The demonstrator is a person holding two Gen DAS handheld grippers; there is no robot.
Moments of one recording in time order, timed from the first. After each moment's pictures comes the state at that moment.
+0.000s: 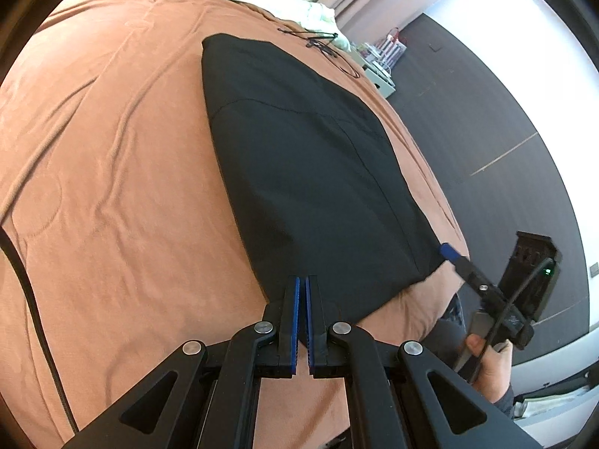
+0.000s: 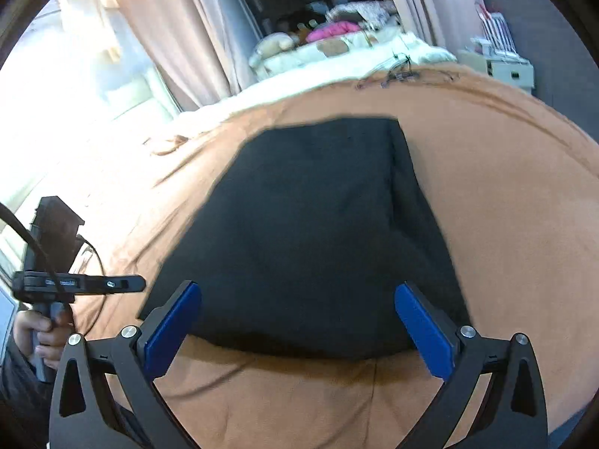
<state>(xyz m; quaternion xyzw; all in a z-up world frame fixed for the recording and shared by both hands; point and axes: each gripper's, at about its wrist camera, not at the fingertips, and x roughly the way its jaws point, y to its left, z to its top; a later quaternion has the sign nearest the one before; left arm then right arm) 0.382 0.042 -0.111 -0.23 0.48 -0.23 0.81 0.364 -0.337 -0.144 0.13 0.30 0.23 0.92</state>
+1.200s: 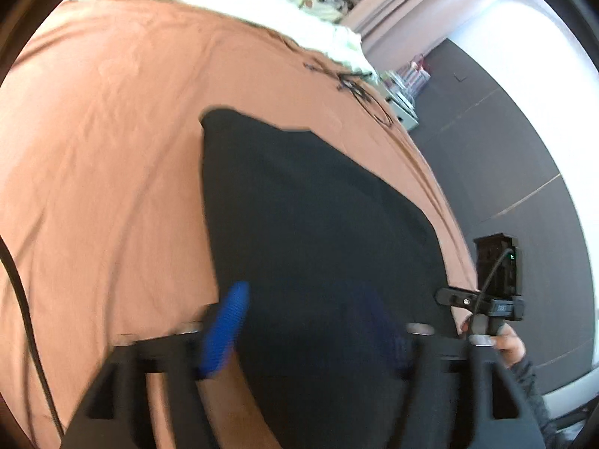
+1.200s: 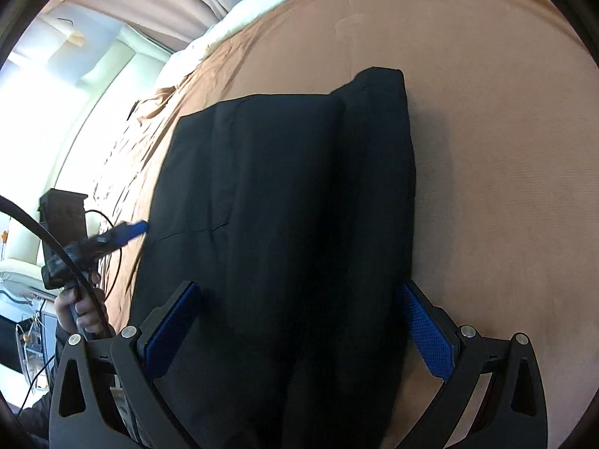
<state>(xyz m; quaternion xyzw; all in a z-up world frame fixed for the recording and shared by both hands) 0.554 0.065 -0.109 -0.24 0.46 -0.19 0.84 0.662 -0.328 -0.180 0.17 0.51 0.31 0.78</state>
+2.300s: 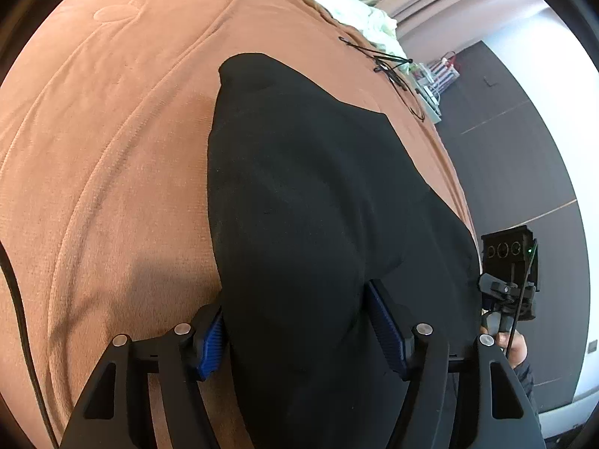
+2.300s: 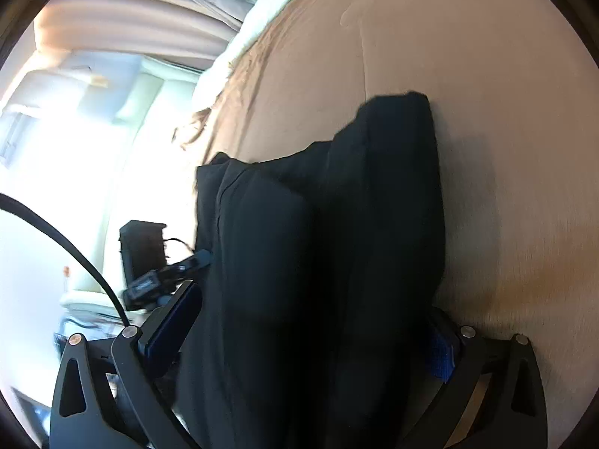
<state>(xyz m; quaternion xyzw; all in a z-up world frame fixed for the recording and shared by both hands) 0.597 0.056 -0.161 -0.29 0.51 -0.18 0.79 0.776 -0.277 -0.229 0.27 0.51 0.37 0.73</state>
